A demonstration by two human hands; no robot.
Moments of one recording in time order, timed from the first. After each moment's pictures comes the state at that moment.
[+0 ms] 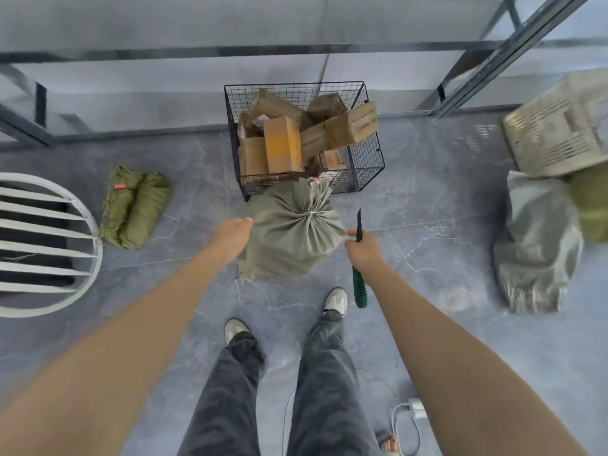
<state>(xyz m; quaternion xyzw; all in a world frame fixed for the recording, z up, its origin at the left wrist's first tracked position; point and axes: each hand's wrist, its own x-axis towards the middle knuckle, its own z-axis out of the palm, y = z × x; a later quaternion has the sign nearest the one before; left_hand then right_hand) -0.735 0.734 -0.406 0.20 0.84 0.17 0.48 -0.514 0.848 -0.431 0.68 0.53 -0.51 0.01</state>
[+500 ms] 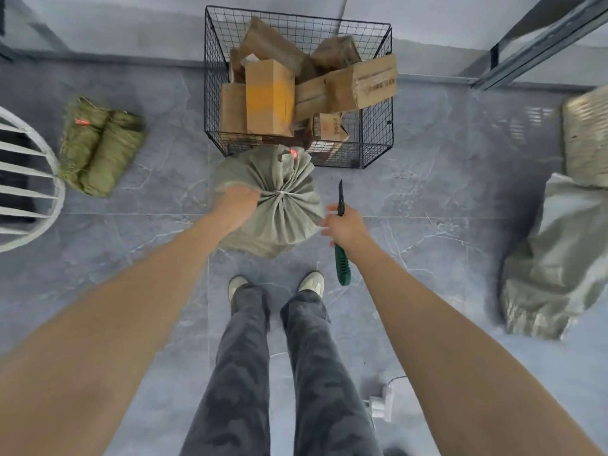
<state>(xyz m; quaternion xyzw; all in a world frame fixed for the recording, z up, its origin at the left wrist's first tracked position) -0.661 0.854 -0.495 0.15 0.85 0.17 0.48 -0.488 0.955 -0.510 0.62 0.49 -0.60 0.09</state>
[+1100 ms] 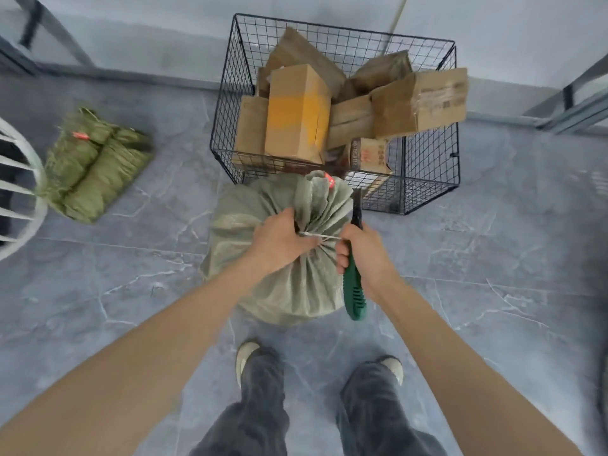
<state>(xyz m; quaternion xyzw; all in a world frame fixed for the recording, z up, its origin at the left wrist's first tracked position) -0.658 0.891 -0.683 0.29 0.86 0.17 0.38 -0.536 0.981 -0.653 0.53 0.44 -0.73 0.01</state>
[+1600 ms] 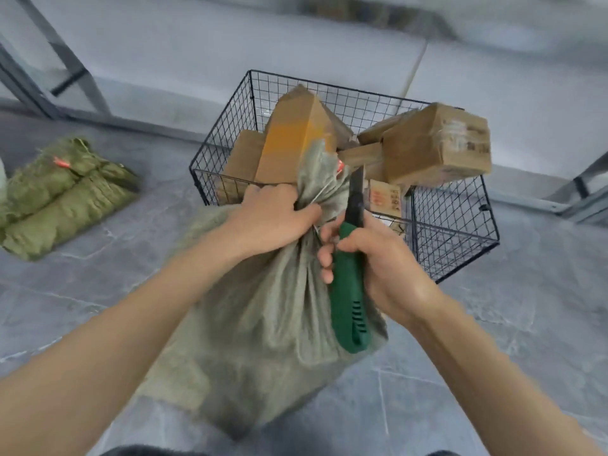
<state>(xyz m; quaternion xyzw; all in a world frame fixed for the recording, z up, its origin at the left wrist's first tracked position) -0.686 0.943 -0.714 0.40 0.87 0.22 0.20 -0.549 1.026 -0.719 0.20 0.46 -0.86 -0.06</state>
